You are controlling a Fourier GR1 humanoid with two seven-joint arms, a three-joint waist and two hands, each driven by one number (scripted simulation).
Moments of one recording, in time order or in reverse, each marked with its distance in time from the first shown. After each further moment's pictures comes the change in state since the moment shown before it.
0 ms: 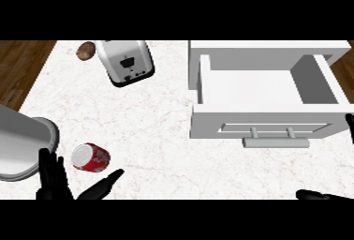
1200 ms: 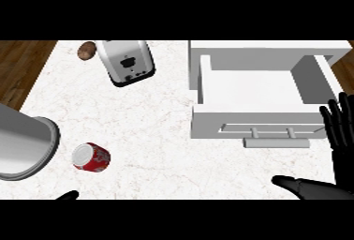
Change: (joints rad) left arm 0.064 0.001 0.083 -0.585 -0.216 -0.209 0.427; right arm -0.057 0.021 0.098 0.080 0.073 -0.065 -0.011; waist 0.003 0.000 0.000
